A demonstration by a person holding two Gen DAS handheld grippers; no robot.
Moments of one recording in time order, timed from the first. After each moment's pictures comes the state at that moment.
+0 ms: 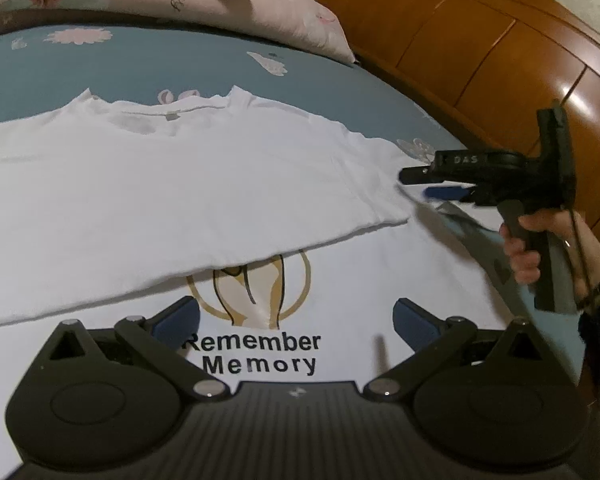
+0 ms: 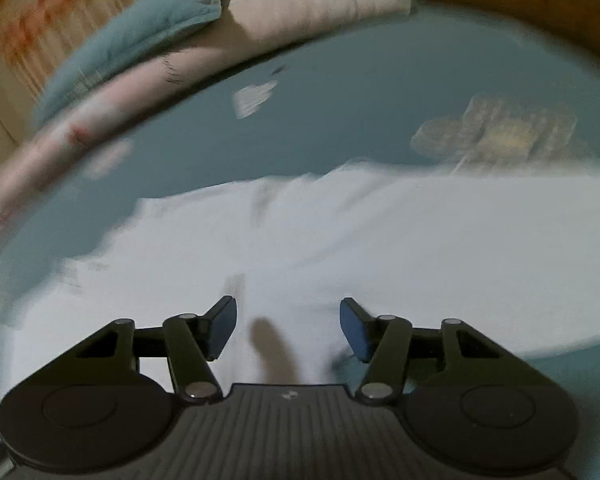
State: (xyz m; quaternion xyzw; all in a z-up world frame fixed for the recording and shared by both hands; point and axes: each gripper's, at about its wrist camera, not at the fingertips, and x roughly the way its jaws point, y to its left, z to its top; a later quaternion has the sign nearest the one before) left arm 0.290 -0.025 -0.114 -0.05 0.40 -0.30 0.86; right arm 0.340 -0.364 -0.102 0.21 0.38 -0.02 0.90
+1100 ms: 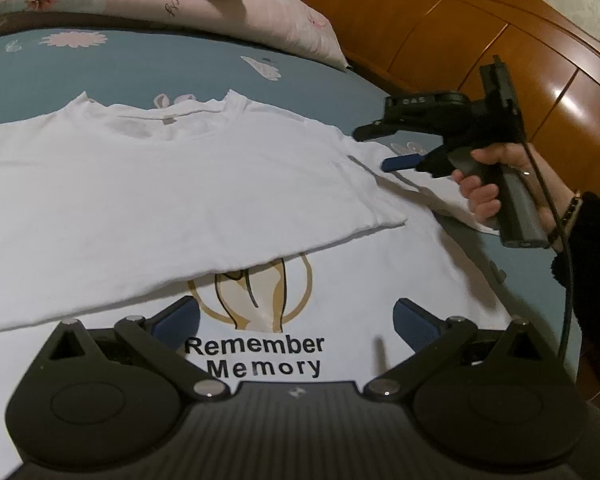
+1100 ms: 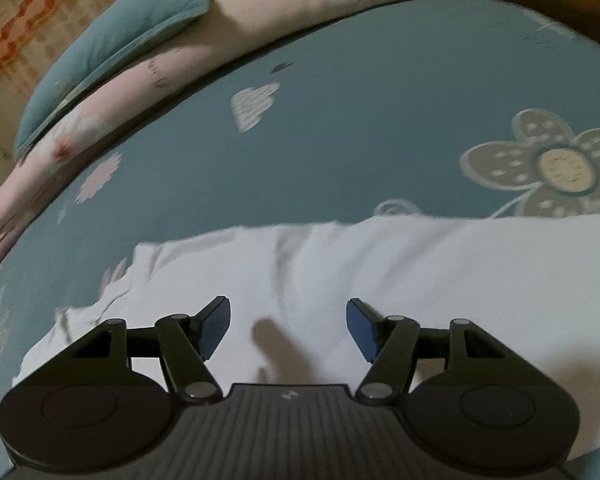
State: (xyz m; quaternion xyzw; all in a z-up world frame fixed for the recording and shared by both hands) left arm 0.292 -0.017 -0.116 -0.07 0.39 -0.31 0.86; right arm 0.414 -0.361 -0.097 0.24 0.40 -0.03 0.89
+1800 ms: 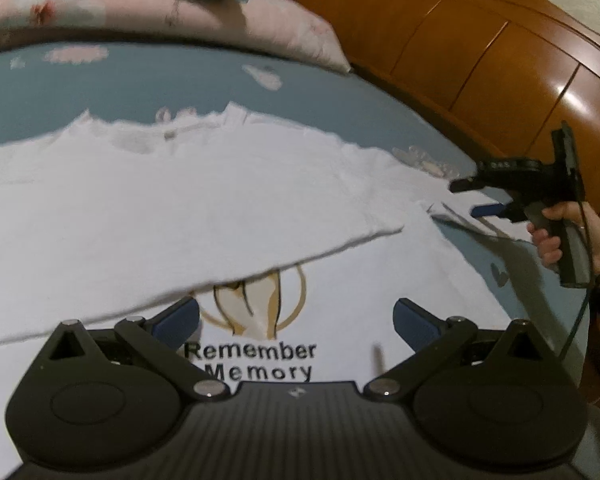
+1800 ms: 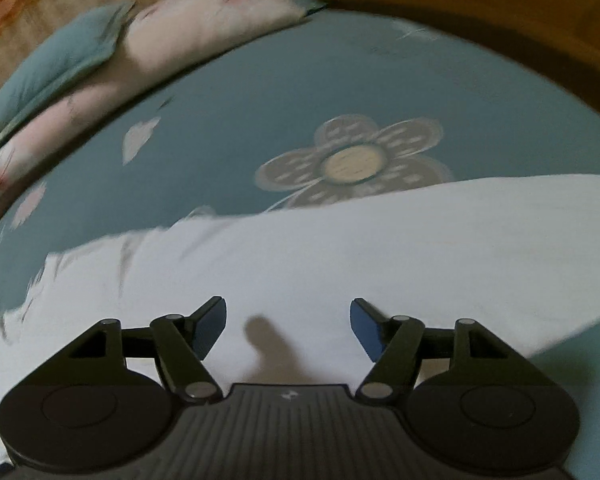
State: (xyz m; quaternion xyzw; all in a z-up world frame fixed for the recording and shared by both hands) left arm 0.285 -0.025 -0.100 -0.04 0.38 -0.30 0.87; right arm 0.310 -0.458 -0.094 0.25 0.38 -0.14 0.88
